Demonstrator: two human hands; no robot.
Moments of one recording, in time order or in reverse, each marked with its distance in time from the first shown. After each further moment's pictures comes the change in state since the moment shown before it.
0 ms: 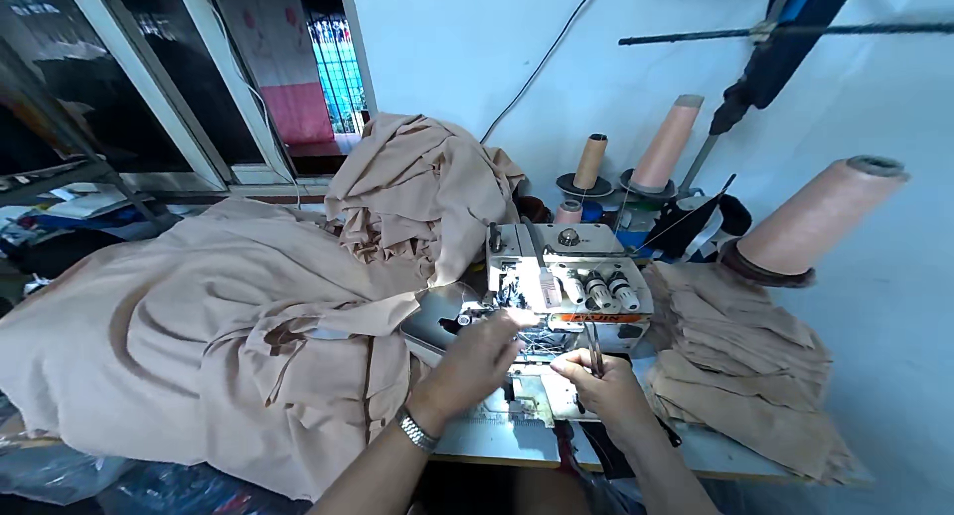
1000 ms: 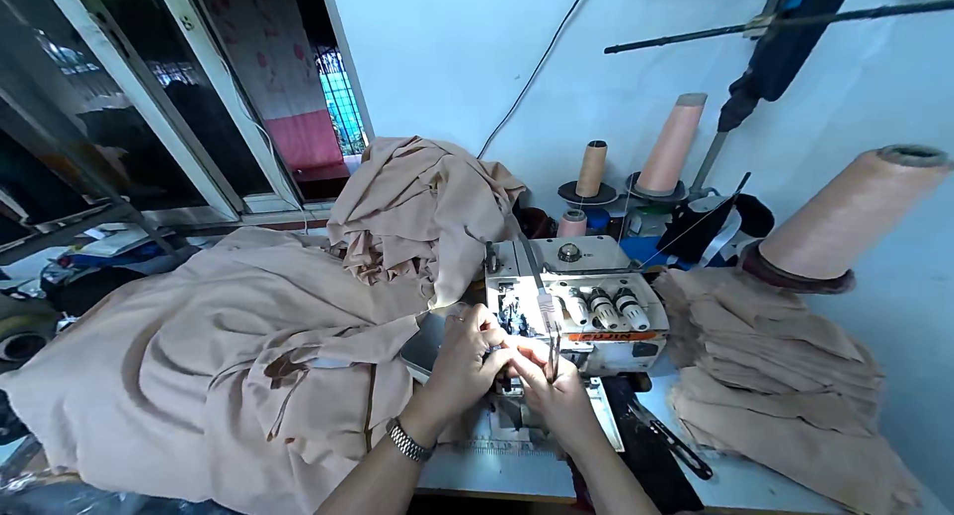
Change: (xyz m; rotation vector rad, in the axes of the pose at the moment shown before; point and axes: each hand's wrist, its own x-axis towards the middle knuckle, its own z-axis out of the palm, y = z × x) left_hand 0.014 -0.021 -0.007 0.049 0.070 -0.150; right_hand 0.020 -0.006 0.063 0.319 -0.137 -0.207
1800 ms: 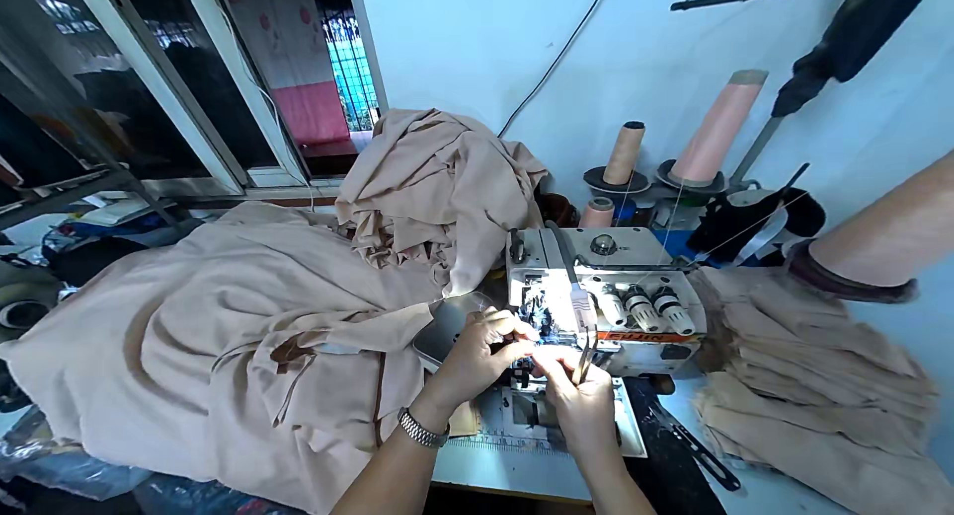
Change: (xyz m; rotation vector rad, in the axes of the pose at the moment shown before) left_hand -0.002 -0.017 0.003 -0.375 -0.033 -0.014; right_hand -0.001 0.019 0.017 -0.100 0.326 -0.131
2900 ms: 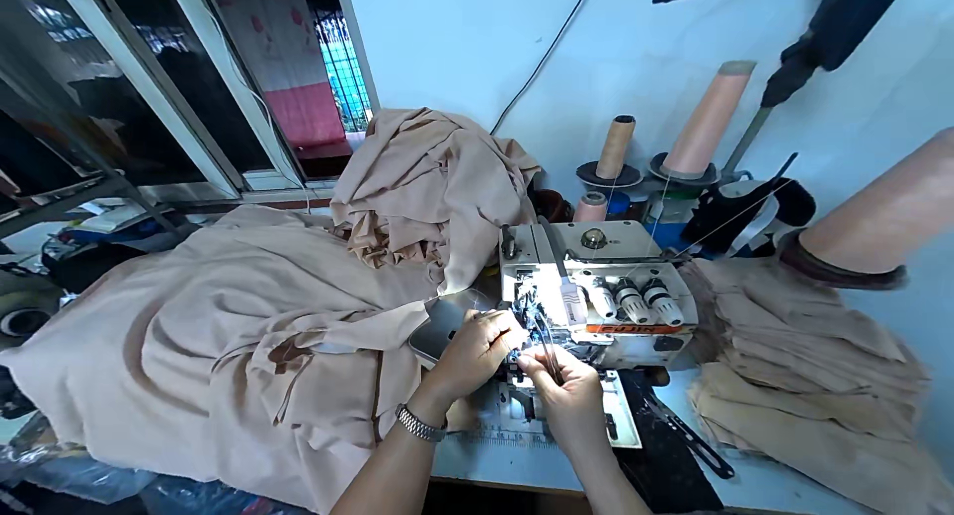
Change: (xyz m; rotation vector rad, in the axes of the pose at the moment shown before) left_hand 0.002 0.000 -0.003 0.159 -0.130 -0.042; right_hand -0.007 -0.019 -0.002 -0.203 -0.089 0.043
